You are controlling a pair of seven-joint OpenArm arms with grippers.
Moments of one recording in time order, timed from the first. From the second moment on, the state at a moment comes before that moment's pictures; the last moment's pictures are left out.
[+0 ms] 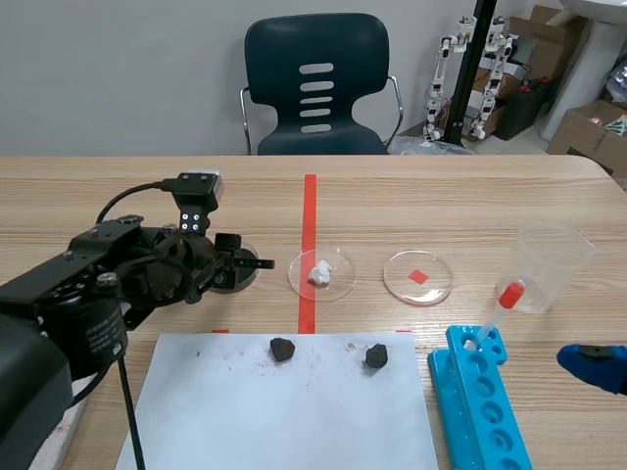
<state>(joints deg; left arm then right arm) -16.2 -3.4 12.4 55.4 -10.0 0.0 20.5 -67.9 20.2 12.6 115.9 -5.7 29.2 38.0</state>
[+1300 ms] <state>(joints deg) 57.3 -23.1 9.0 127.4 7.3 -9.9 -12.7 -67.9 20.1 12.6 115.9 -5.7 29.2 38.0</state>
